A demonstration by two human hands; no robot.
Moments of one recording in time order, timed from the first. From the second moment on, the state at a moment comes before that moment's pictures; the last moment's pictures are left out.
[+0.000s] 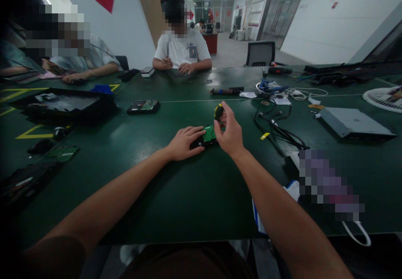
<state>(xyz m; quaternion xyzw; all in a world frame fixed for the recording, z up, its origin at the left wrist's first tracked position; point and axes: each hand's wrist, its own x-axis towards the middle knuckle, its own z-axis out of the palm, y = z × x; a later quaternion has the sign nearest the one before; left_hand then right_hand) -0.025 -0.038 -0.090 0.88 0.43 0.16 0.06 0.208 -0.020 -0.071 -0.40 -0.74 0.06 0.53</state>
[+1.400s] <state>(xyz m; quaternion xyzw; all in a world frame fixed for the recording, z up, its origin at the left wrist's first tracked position) -0.026 -0.038 -0.089 0.88 0.43 0.16 0.07 0.208 -0.020 -0.068 -0.42 -0.73 -0.01 0.54</state>
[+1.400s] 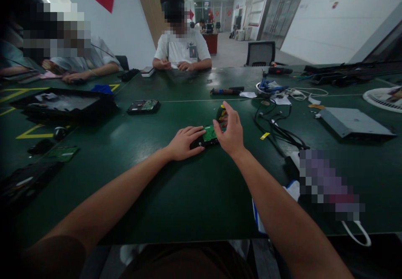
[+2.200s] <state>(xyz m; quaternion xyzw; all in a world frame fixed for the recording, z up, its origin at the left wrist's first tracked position) -0.026 -0.039 -0.089 0.88 0.43 0.16 0.07 0.209 -0.018 -0.070 -0.42 -0.72 0.00 0.55</state>
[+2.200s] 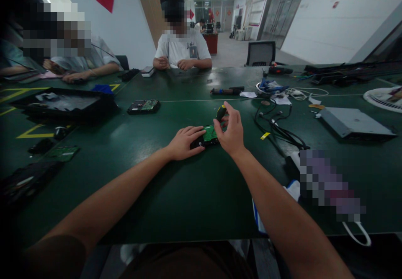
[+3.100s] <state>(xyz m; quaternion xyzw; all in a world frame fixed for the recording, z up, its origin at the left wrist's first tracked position) -0.026 -0.037 -0.090 0.89 0.43 0.16 0.07 0.208 -0.020 -0.068 -0.41 -0.73 -0.02 0.54</state>
